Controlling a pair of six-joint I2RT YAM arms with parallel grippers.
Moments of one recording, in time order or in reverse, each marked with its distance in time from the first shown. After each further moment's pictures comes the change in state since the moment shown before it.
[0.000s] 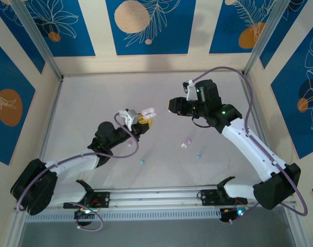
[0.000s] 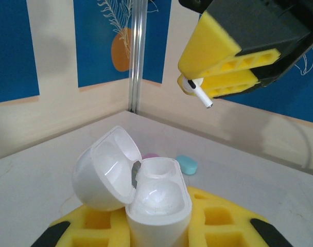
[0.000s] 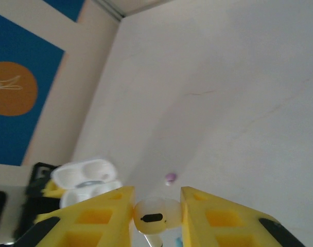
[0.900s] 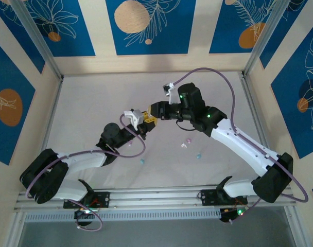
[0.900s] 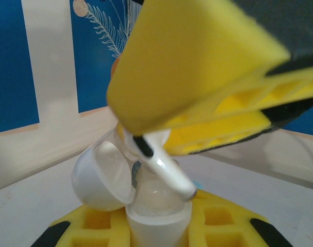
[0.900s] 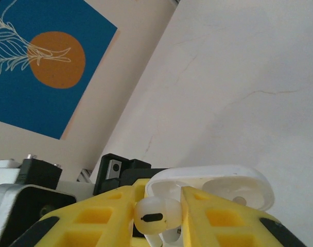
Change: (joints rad) left arm -0.063 0.113 0.019 0.186 -0.077 0.038; right arm 0.202 0.073 0.006 0.156 0.037 0.019
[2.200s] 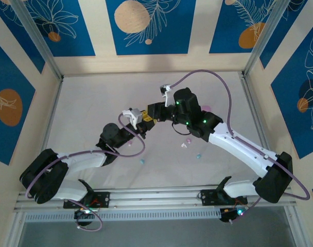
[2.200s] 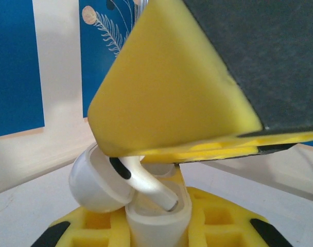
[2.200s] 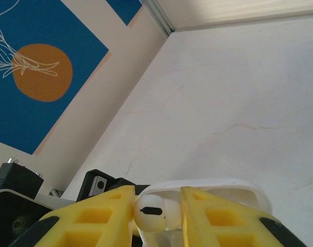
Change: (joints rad) left arm 0.000 -0.001 0.000 0.030 -0.023 -0.035; right arm 0.063 -0.019 -0.063 0.135 0.179 -0.076
